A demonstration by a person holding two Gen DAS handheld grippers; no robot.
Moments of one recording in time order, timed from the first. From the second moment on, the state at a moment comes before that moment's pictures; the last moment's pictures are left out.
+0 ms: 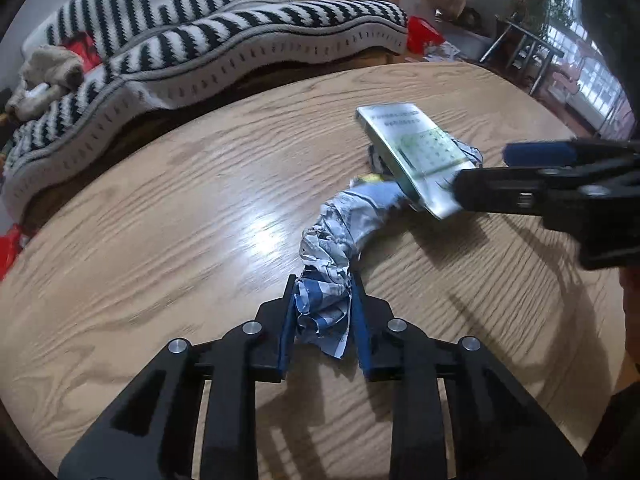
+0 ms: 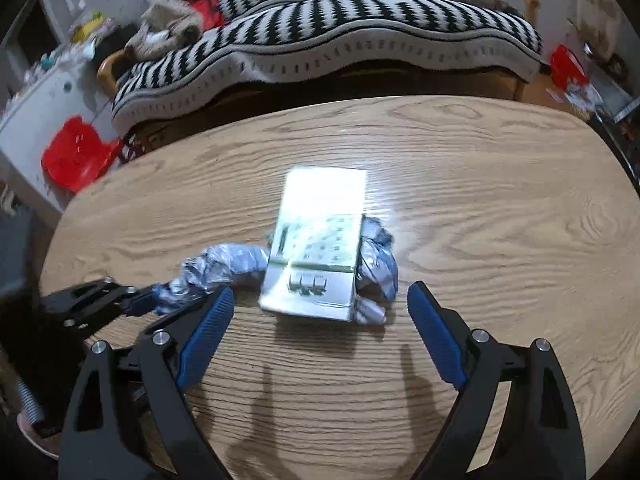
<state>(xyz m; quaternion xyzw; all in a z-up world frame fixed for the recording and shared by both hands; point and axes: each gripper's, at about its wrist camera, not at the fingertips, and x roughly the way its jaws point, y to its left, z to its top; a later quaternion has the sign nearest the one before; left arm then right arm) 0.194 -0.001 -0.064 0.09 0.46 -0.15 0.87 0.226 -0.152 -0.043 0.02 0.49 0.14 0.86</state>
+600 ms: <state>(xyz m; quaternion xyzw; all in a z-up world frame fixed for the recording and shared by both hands) 0.138 0.047 -0.041 0.00 0.49 -0.11 0.86 0.274 -0.092 -0.050 -0.05 0.51 0.07 0.86</state>
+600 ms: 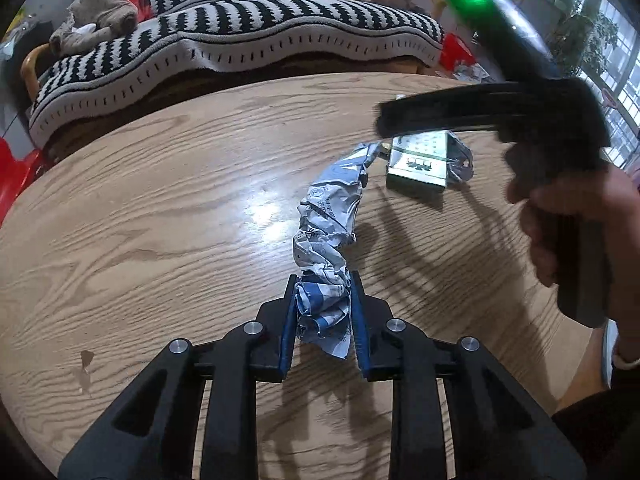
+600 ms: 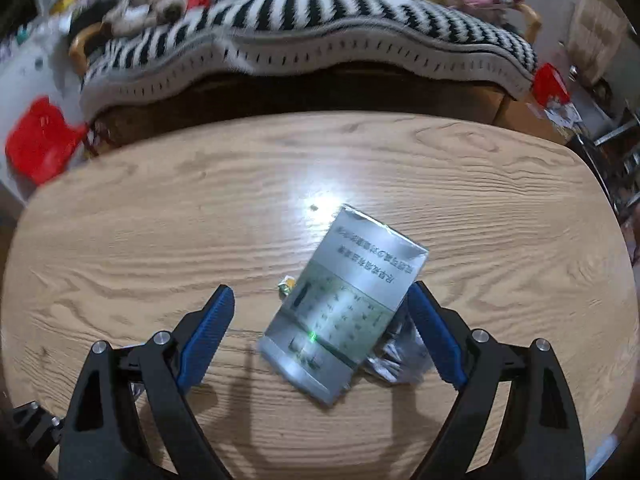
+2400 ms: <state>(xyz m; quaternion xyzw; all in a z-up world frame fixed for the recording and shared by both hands) 0.024 -0.383 -0.020 0.09 0.43 -0.42 0.79 -0.126 -0.599 -0.005 0.24 0.37 -0.15 0.88</state>
